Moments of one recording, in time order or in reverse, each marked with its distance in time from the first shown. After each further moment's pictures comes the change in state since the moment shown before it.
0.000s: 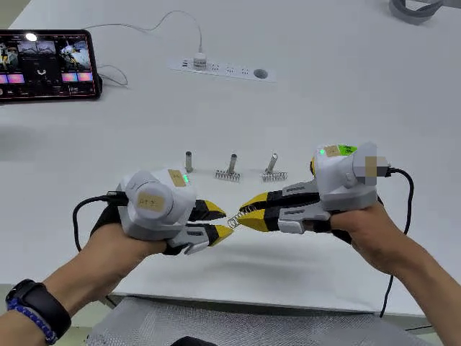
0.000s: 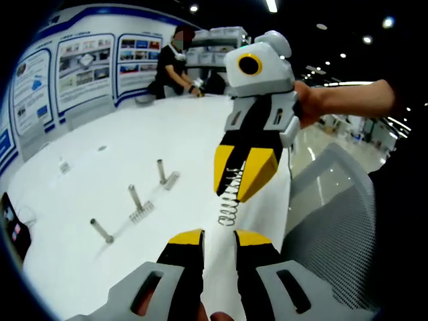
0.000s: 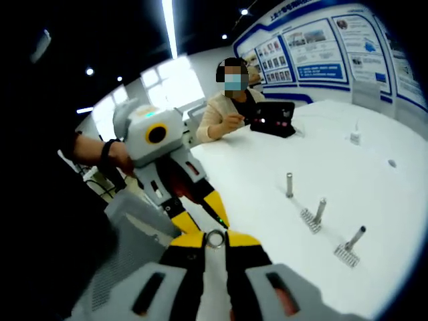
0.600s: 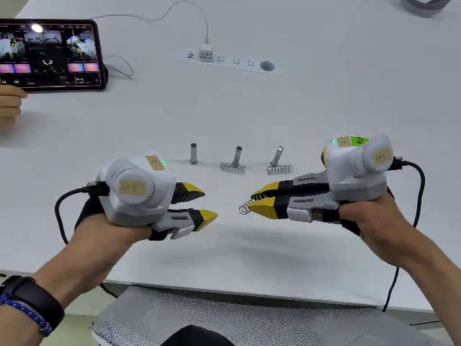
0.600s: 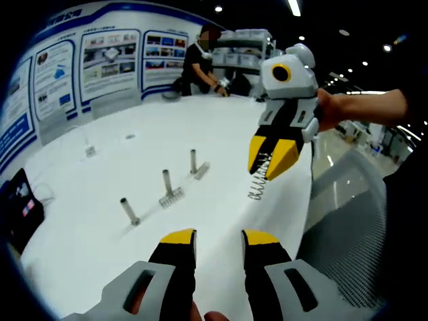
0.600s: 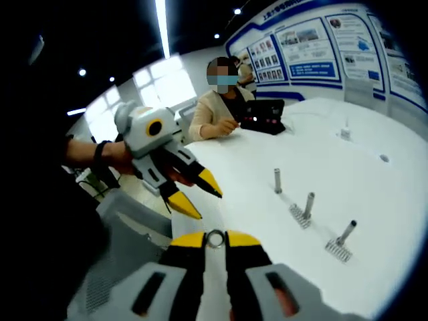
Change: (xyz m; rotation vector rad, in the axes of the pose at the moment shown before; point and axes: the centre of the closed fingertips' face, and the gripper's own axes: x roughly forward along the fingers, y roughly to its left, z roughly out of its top) left arm -0.021 0.036 -0.014 -0.081 -0.009 0.136; right arm -0.003 -0.016 -0.006 0.017 0.012 -0.048
